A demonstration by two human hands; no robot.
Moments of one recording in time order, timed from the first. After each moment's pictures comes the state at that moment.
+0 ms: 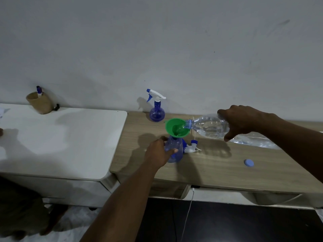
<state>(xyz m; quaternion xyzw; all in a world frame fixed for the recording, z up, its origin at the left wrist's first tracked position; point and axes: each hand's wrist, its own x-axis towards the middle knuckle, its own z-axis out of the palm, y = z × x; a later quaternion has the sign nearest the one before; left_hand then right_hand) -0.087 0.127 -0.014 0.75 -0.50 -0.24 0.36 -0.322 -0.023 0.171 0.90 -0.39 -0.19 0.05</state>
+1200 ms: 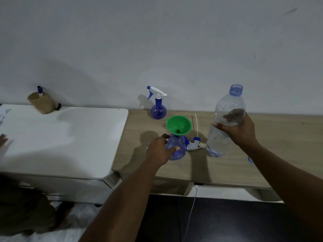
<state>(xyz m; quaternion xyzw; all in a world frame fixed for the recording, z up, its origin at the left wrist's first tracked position) -0.087 0.125 -0.013 0.76 -0.49 -0.25 0.34 -0.342 -0.010 0.061 0.70 -0.53 0.36 -0.30</state>
